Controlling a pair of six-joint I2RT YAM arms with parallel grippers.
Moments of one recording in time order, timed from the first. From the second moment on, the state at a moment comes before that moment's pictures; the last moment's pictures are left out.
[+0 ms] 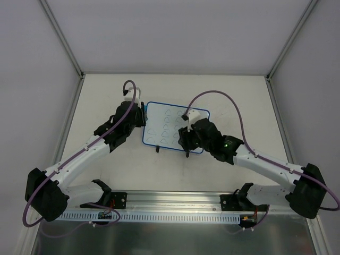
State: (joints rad) left arm -0.60 1.15 0.90 -0.23 -0.35 -0.32; right arm 0.94 1.22 0.80 -0.25 0.13 0.26
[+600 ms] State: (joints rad) left arm -0.60 1.03 0.80 -0.24 -0.22 -0.28; right arm 0.14 1.19 1.02 -0.37 -0.51 0.01
